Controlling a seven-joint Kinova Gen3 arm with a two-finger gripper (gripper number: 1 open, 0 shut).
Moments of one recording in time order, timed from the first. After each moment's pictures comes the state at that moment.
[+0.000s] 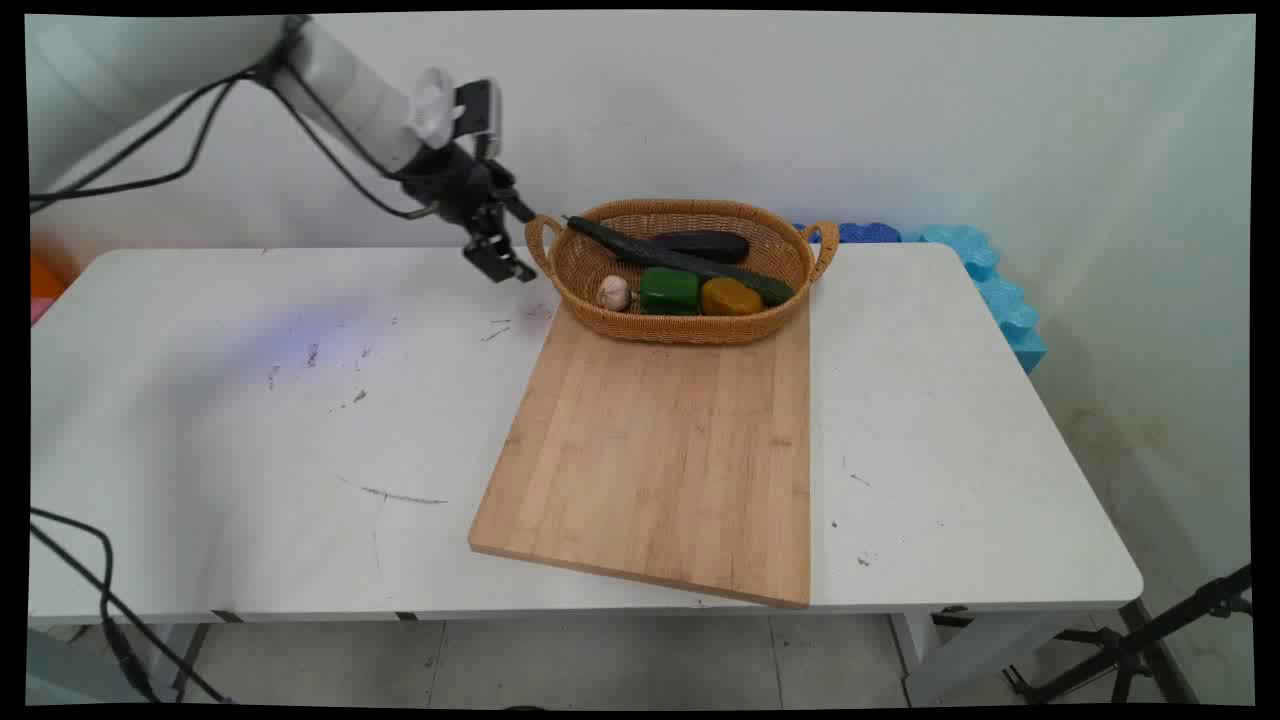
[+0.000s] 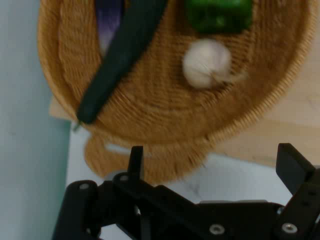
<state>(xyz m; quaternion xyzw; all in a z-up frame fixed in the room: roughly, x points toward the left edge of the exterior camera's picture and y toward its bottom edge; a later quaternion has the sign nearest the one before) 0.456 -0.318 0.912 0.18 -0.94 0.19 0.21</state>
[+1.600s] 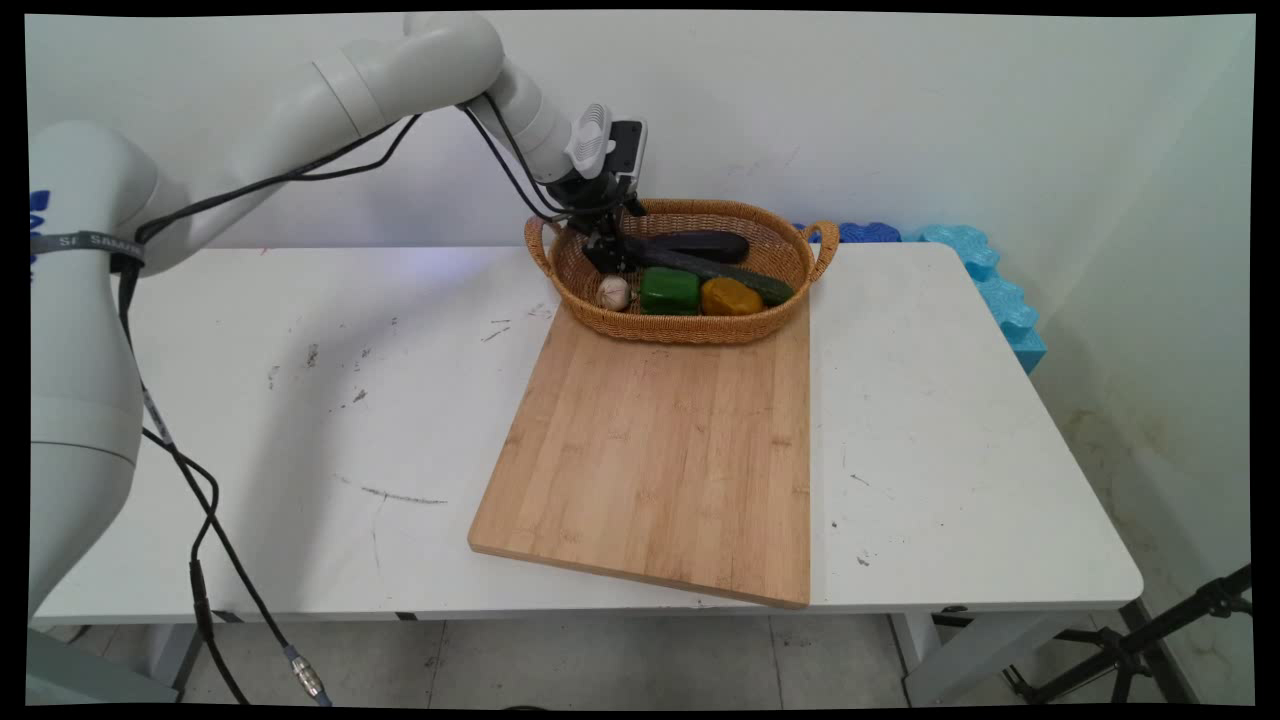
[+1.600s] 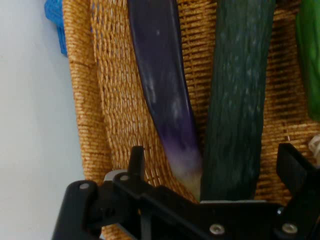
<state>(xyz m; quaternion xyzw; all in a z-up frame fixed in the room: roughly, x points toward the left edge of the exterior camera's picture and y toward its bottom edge) 0.365 -0.446 0.850 0.05 -0.96 0.23 0.16</state>
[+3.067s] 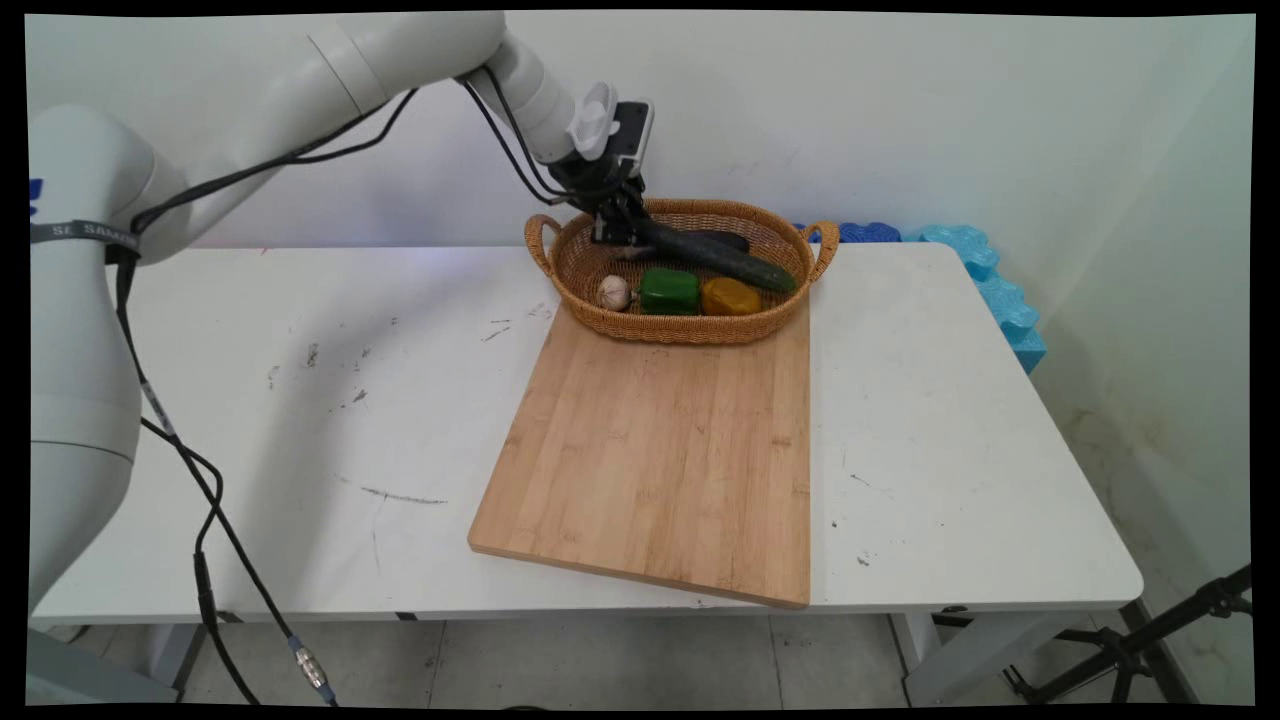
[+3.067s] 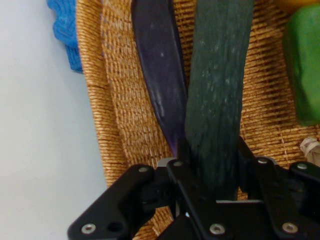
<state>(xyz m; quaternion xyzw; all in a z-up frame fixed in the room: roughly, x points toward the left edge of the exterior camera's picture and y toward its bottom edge) 0.358 -0.442 0.883 0.02 -0.96 0.23 0.15</state>
